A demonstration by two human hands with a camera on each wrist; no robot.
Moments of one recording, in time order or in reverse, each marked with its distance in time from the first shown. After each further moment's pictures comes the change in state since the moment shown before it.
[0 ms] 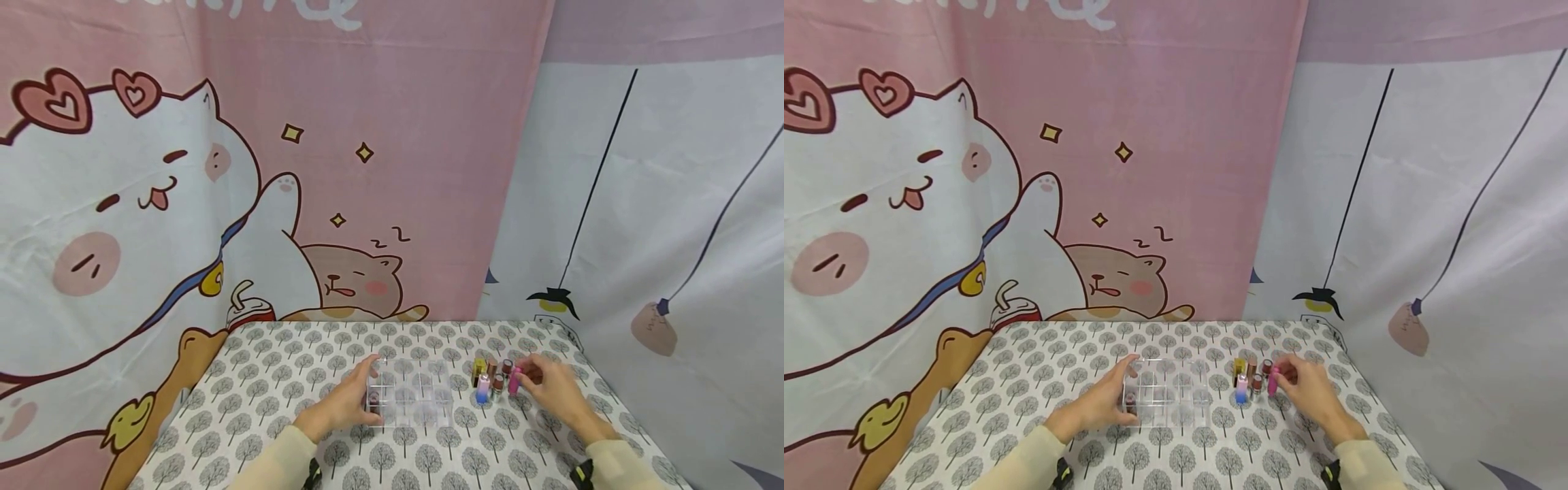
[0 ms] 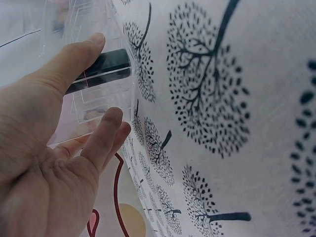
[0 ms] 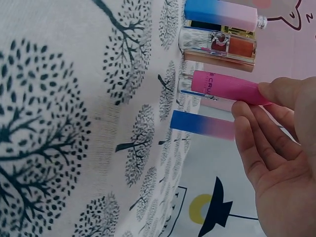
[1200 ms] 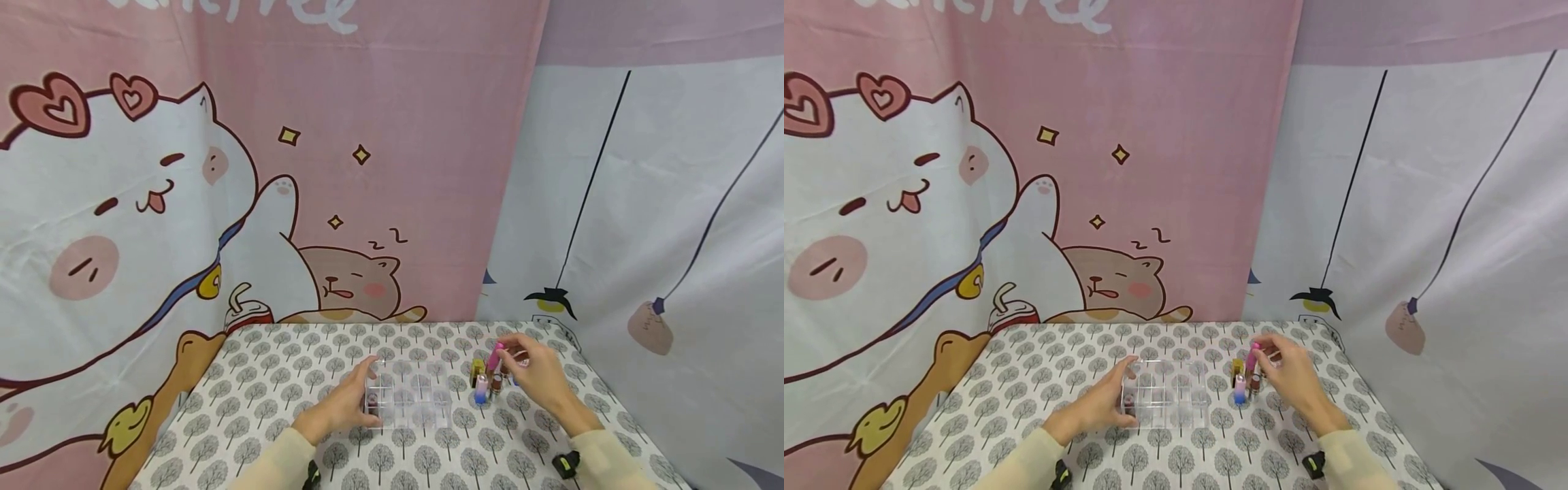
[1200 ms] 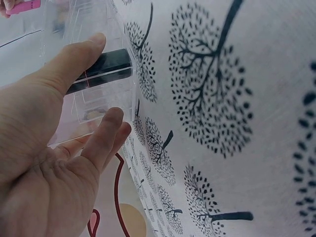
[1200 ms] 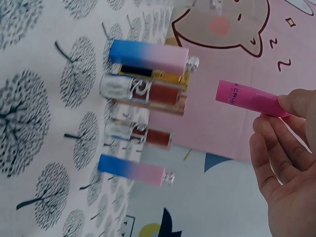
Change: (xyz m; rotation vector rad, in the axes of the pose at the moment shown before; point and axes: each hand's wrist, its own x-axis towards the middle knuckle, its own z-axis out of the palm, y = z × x) left_hand 0.000 -0.003 0.001 0.016 -0.003 -0.001; right_hand 0.019 -0.057 -0.002 0.009 0.286 -0.314
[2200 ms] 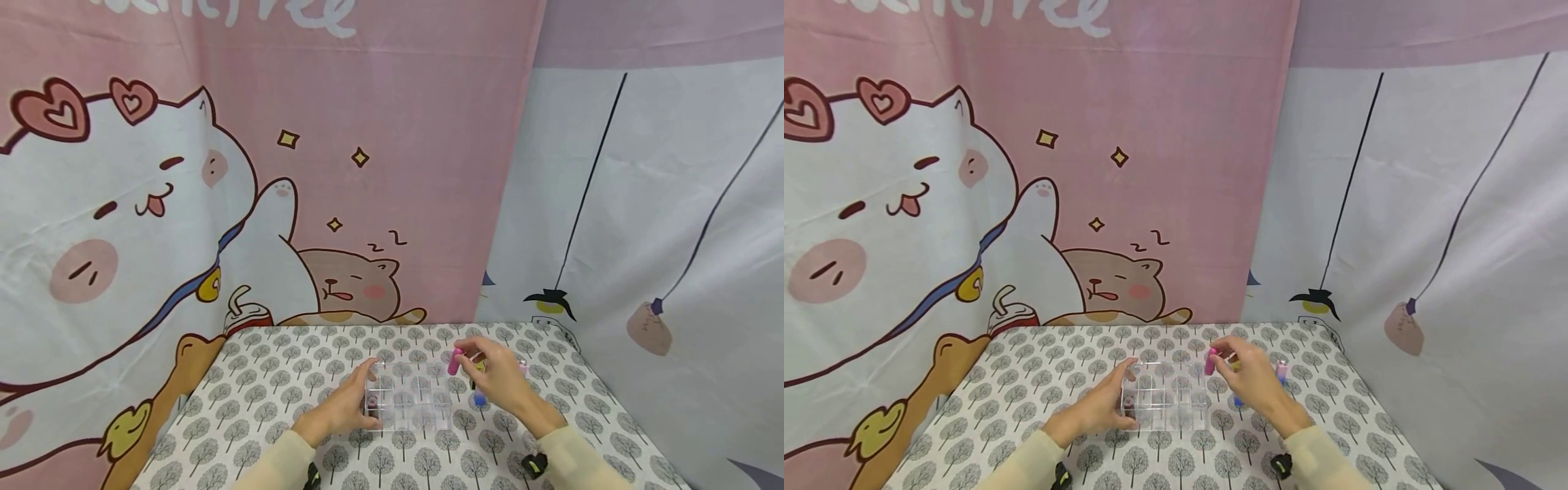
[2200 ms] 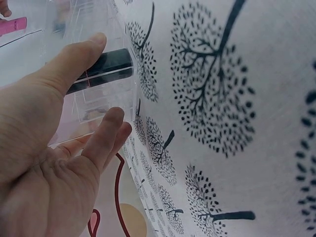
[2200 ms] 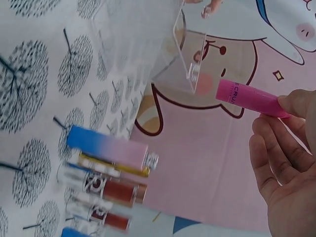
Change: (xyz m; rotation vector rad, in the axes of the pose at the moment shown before) left_hand 0.001 0.002 0.000 0.007 0.021 0.008; right_hand 0.017 -0.063 0.036 0.090 -0.092 -0.076
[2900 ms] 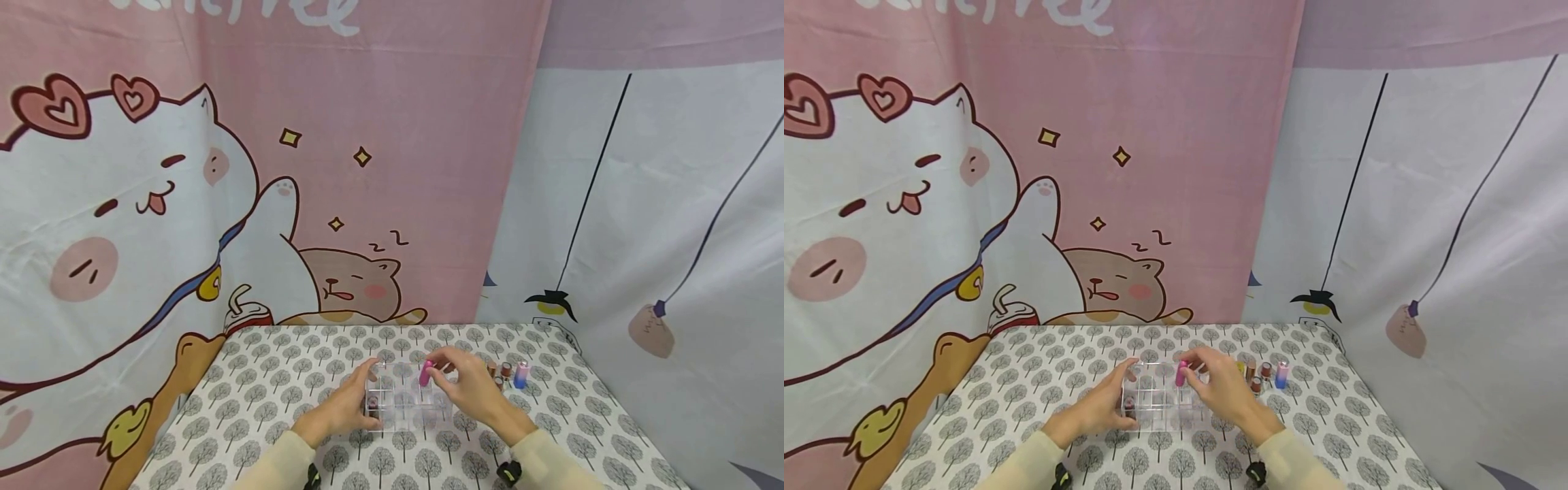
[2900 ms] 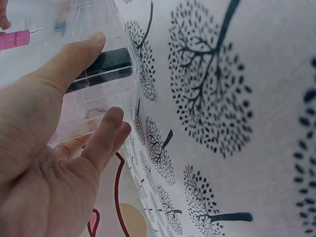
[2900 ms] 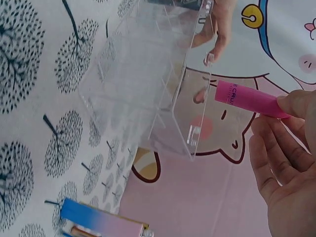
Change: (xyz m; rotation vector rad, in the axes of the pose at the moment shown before) left_hand 0.000 -0.002 0.001 0.016 -0.001 -0.017; right_hand 0.005 -0.031 0.041 0.083 -0.064 -0.125
